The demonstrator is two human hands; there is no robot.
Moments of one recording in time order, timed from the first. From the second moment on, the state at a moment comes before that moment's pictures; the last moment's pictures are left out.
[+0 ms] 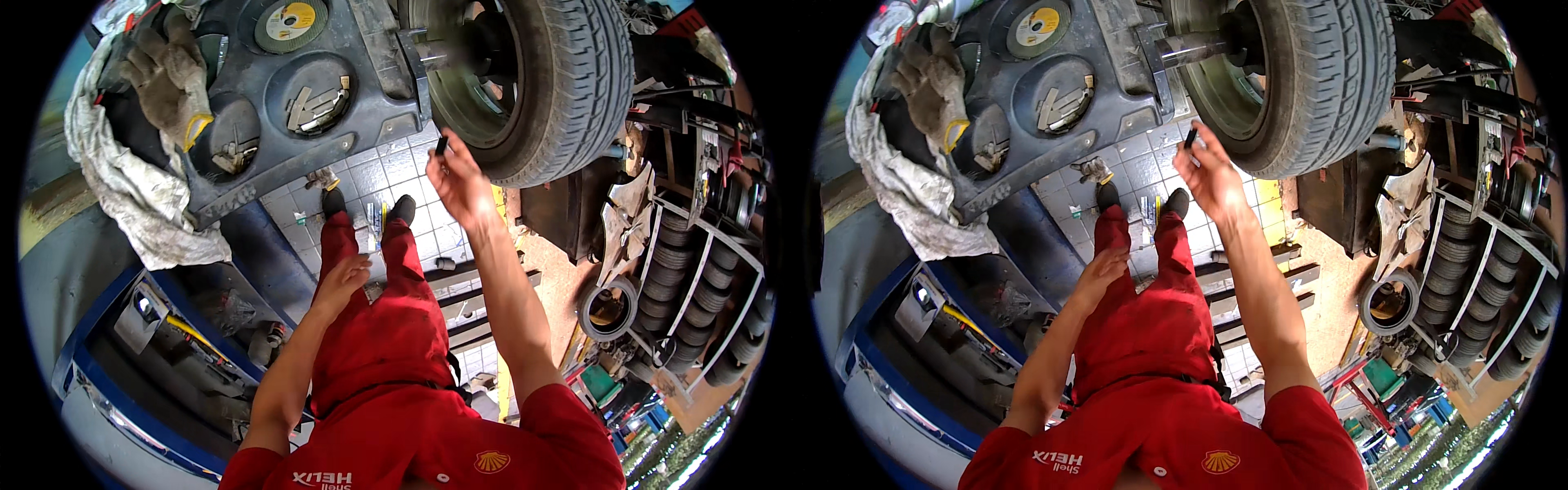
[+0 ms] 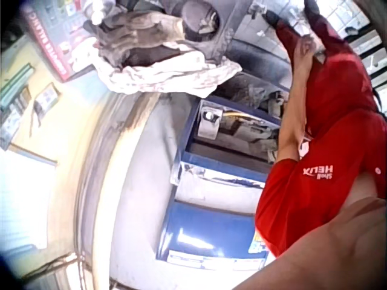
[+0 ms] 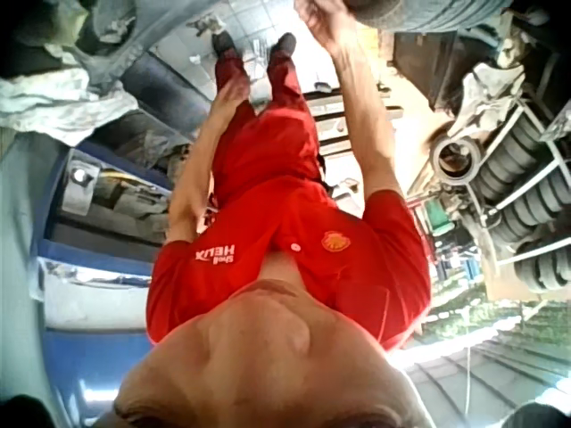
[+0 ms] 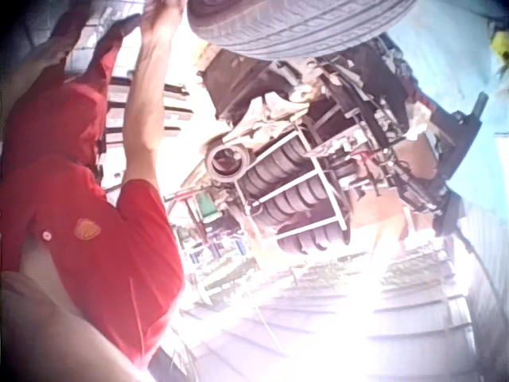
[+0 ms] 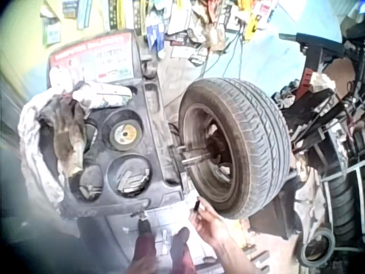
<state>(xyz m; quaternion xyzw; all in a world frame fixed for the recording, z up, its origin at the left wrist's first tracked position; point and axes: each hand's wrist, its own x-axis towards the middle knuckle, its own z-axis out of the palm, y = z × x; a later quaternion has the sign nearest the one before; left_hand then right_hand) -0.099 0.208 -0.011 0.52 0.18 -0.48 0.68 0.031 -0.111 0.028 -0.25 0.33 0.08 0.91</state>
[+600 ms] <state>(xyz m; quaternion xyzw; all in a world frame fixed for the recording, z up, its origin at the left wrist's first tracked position) -0.251 0.209 -0.195 0.54 0.32 -0.36 0.69 0.208 -0.245 -0.170 -0.95 0.27 0.12 0.12</state>
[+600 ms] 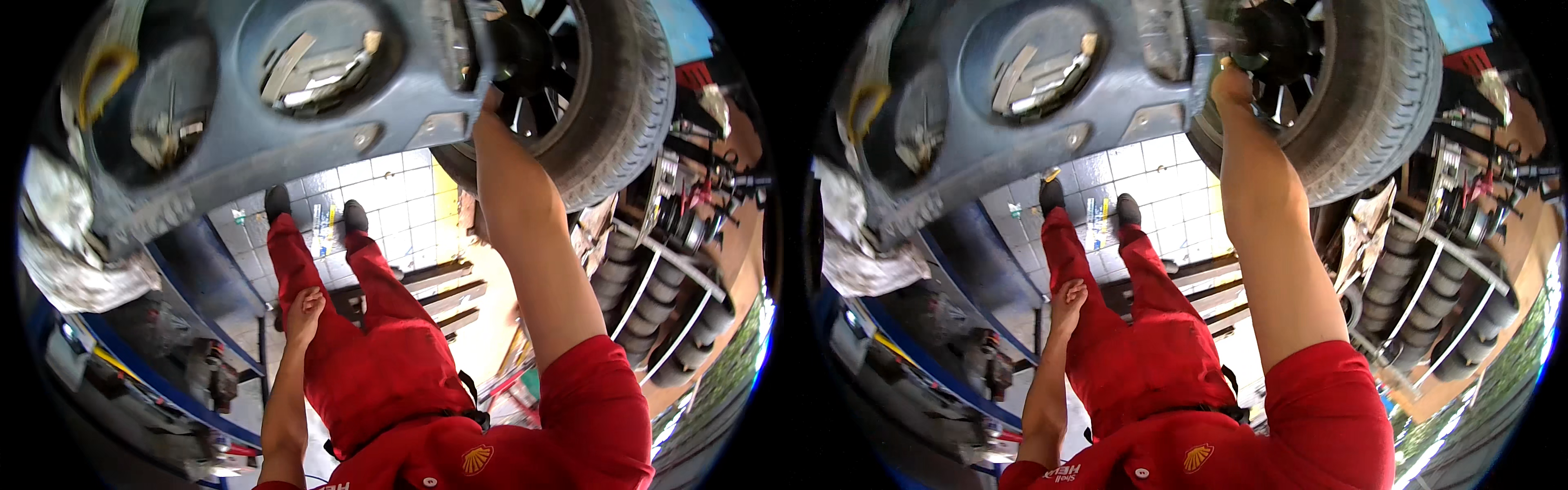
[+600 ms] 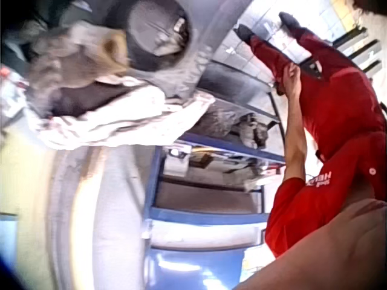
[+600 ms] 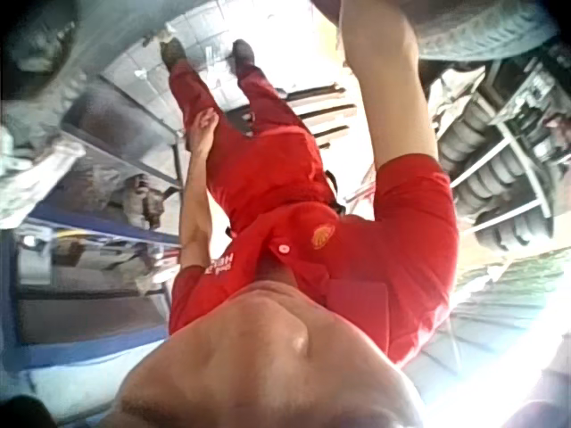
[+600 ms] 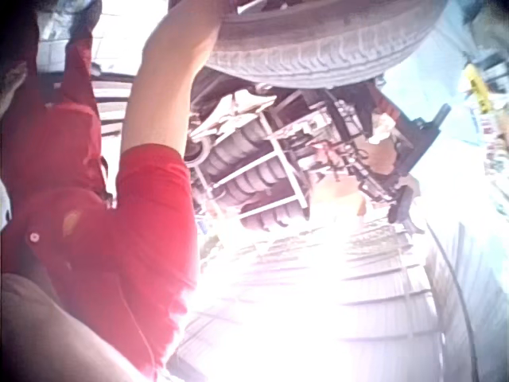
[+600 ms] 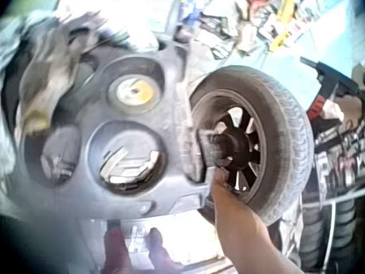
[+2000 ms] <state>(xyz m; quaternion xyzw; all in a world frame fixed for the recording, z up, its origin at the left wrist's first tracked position) -0.354 0.018 -0.281 0.48 0.40 -0.27 0.73 0.315 -0.305 -0.238 -0.78 -0.07 0.33 -0.53</state>
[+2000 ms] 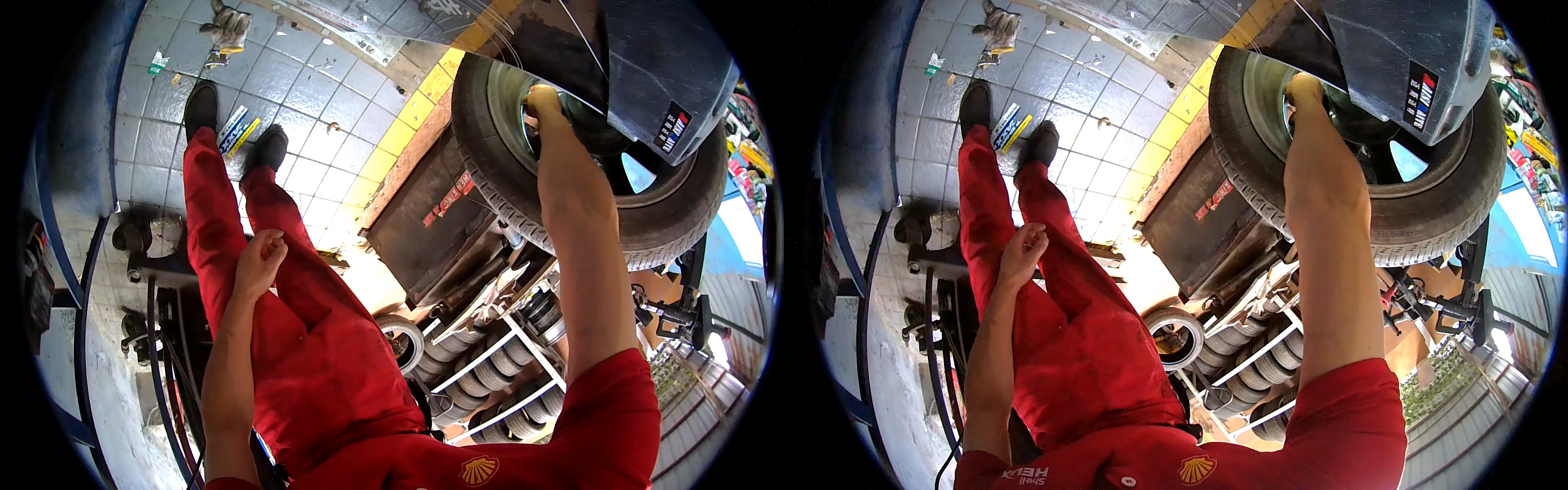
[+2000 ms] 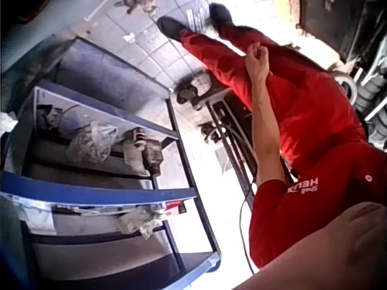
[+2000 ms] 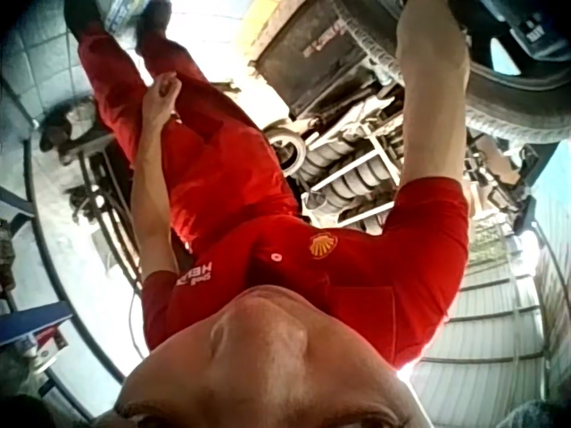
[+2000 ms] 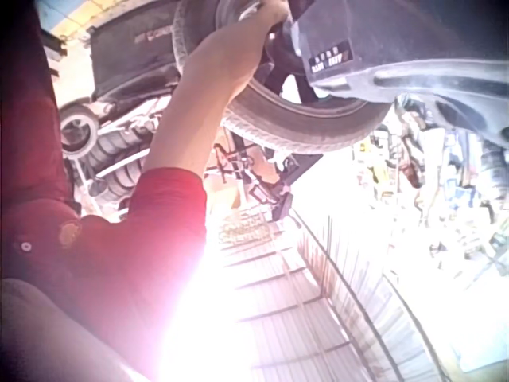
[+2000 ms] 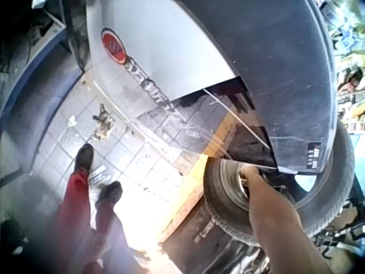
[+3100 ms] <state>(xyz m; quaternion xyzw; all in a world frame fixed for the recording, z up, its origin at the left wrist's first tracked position) -0.351 0.021 -0.284 0.50 0.39 -0.27 0.72 0.311 -0.314 -0.229 -0.89 0.35 0.26 -0.12</state>
